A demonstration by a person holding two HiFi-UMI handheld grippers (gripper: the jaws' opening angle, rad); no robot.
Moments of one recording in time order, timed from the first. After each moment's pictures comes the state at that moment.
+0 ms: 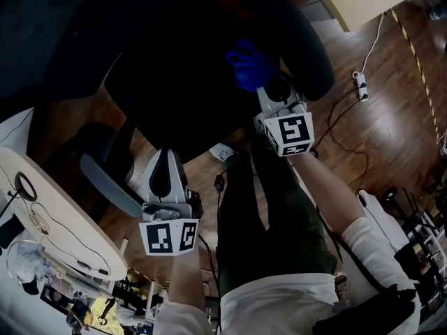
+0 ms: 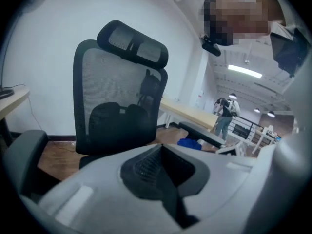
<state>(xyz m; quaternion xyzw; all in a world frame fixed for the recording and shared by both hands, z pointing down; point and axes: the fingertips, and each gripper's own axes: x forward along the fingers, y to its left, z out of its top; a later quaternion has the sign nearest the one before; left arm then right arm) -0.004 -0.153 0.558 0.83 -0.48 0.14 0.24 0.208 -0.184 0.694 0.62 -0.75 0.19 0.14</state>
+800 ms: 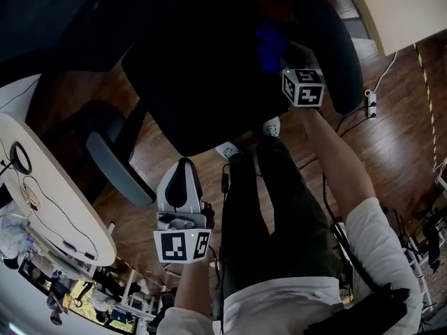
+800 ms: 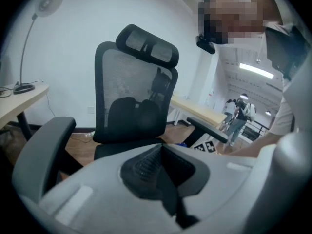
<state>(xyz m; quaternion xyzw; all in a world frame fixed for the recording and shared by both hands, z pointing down) -0.042 -0.114 0.572 0.79 -0.53 0.14 0.27 0.225 -0.250 0.830 0.58 -0.72 0.30 0.23</state>
